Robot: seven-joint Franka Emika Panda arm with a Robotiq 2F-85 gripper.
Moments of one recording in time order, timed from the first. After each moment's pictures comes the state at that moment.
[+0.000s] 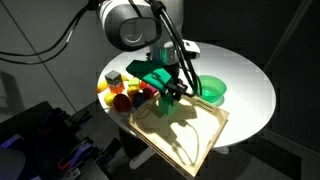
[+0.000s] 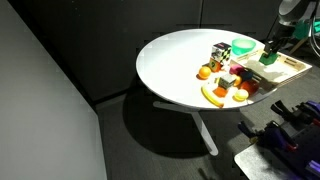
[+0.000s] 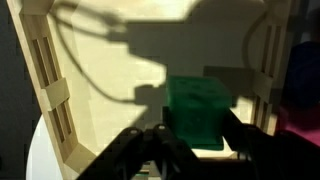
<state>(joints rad) -0.31 0.28 -0.14 -2.33 0.03 2.65 -0.38</state>
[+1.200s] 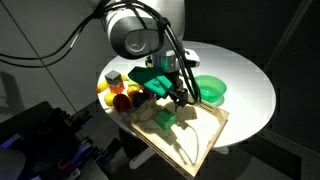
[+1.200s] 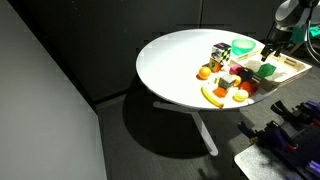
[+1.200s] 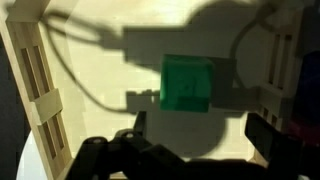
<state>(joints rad) -0.32 0.34 -0.13 -2.31 0.03 2.65 -0.39</state>
